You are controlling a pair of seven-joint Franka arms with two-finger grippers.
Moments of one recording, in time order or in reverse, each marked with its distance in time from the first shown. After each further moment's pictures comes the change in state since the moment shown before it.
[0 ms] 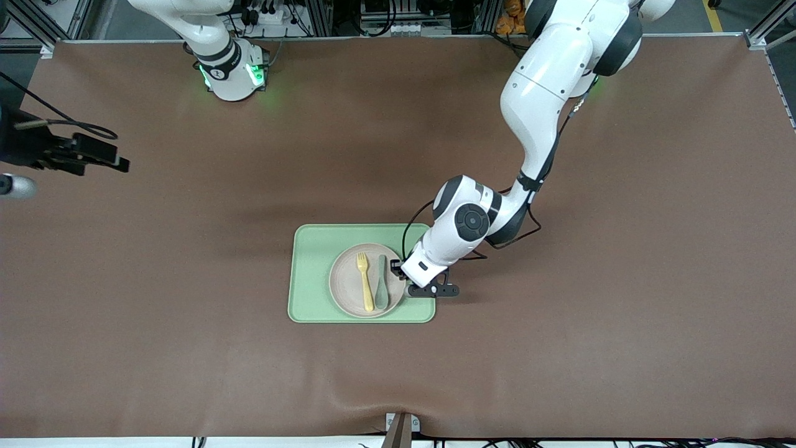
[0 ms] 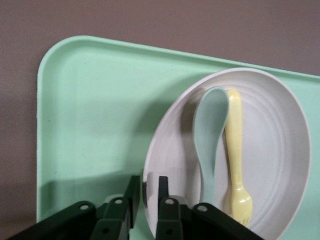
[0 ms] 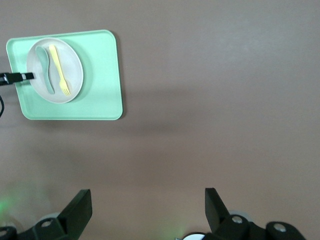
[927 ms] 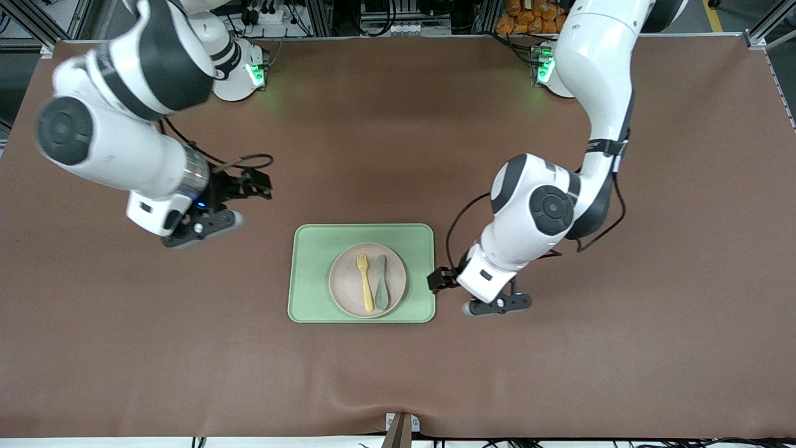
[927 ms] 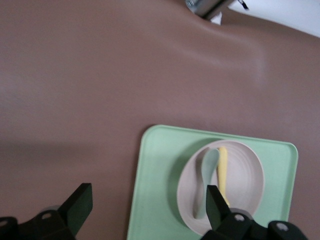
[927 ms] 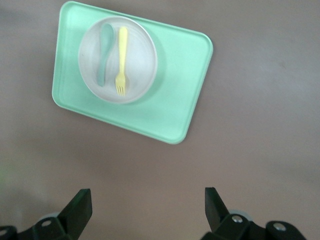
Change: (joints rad) left arm 0.038 -0.255 0.189 0.035 0.030 -0.321 -0.046; right arm 0.352 0.205 0.012 0.018 0.006 0.268 0.011
